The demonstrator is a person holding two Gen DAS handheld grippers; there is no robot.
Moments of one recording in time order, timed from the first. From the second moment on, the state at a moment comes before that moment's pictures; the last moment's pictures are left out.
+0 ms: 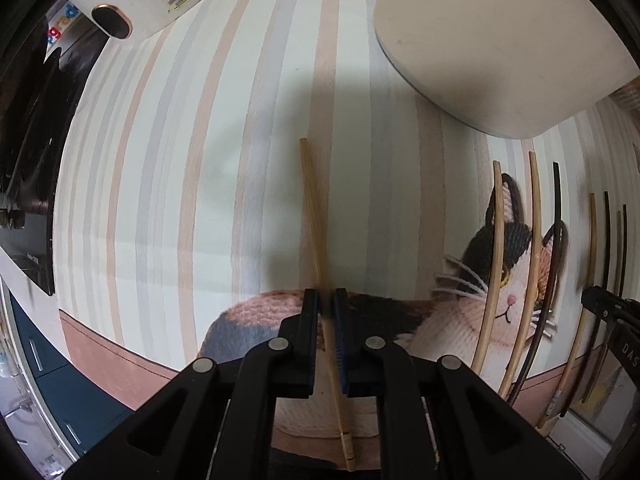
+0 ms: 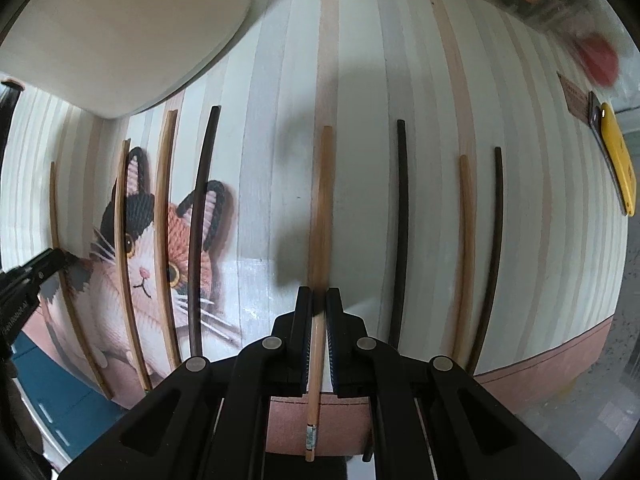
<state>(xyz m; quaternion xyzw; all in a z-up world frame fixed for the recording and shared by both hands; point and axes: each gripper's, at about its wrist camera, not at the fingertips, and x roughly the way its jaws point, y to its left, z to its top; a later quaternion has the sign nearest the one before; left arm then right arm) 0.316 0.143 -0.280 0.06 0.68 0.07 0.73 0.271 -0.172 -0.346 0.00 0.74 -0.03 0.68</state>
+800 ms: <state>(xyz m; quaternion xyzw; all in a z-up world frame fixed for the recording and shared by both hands) 0.253 0.128 -0.240 0.05 0.63 0.06 0.78 0.237 -0.186 -0.306 0.03 0.68 -0.02 0.73</state>
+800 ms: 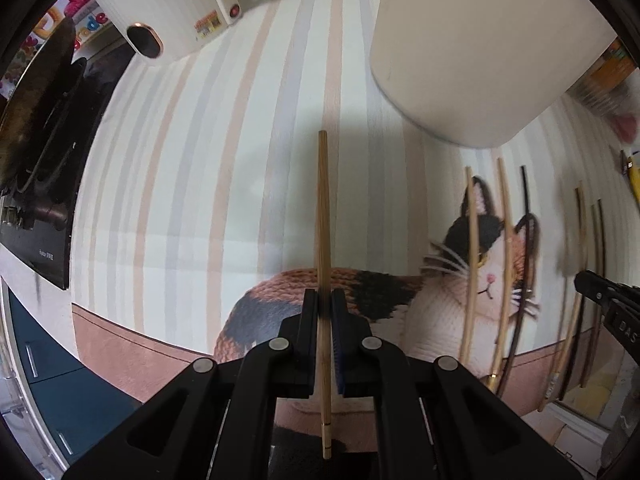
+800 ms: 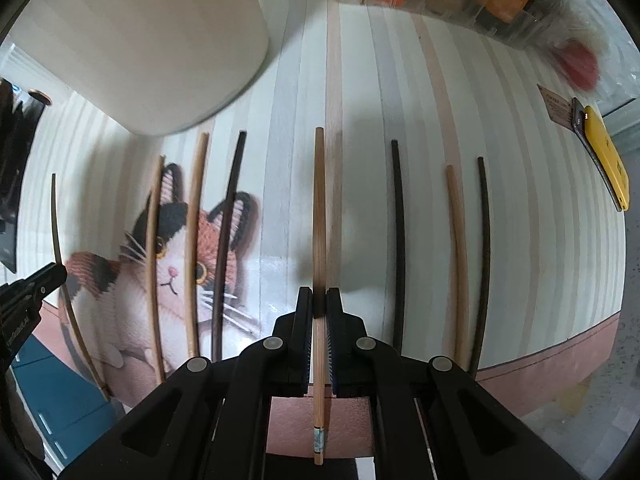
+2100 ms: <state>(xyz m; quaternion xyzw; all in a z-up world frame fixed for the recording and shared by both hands) 0.261 0.121 0.006 -0.05 0.40 0.01 0.92 0.301 -0.171 -0.073 0.13 0.47 0.05 0.87</state>
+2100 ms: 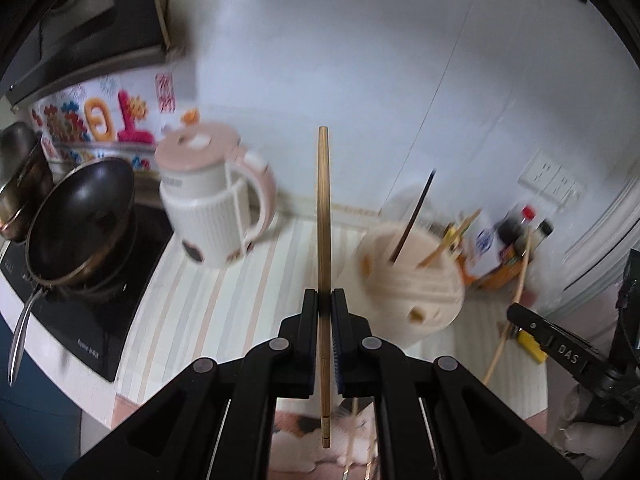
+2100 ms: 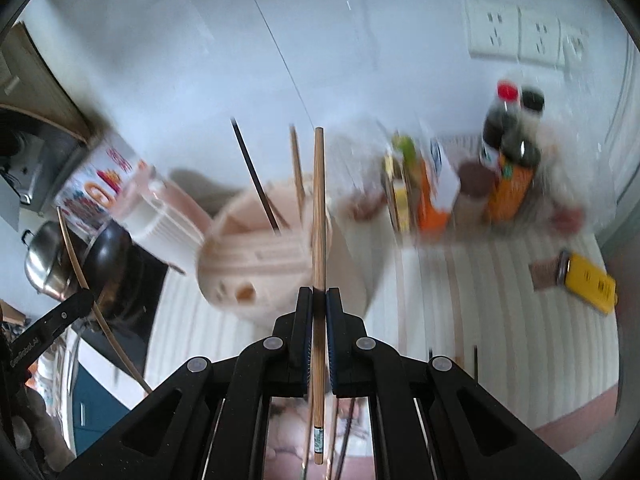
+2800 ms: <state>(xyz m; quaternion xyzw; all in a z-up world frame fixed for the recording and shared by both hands) 0.399 0.058 0.044 -0.04 0.33 -0.03 0.94 0.420 -0.163 -0.015 0.16 0.31 0.01 0.94</state>
